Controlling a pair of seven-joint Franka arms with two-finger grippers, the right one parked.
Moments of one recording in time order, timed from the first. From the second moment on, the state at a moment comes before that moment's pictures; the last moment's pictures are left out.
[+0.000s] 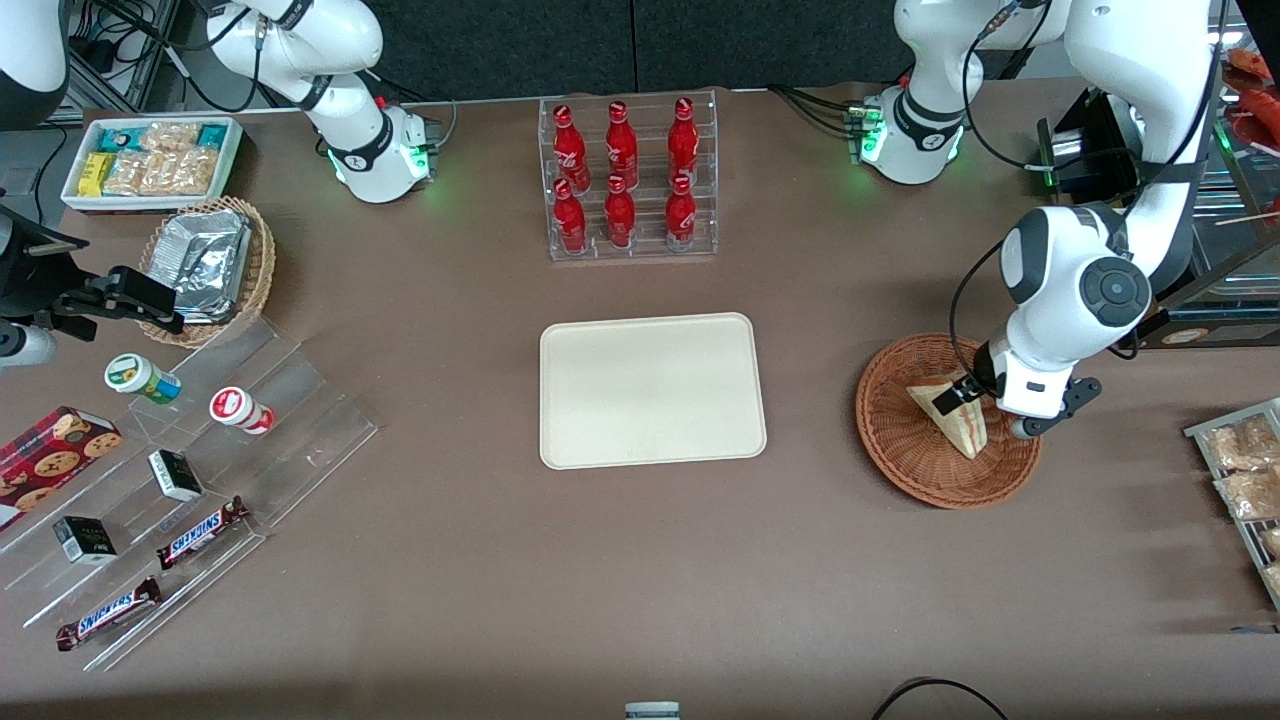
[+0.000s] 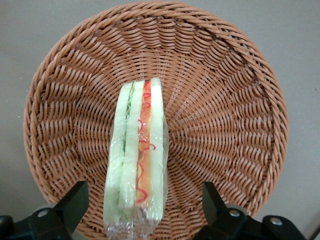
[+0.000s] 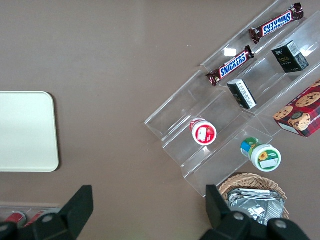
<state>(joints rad) -0.06 0.21 -0.02 -2.21 -0.01 2.39 -0.63</state>
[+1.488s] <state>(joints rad) -0.13 0.21 -0.03 -2.11 0.05 2.21 -0.69</state>
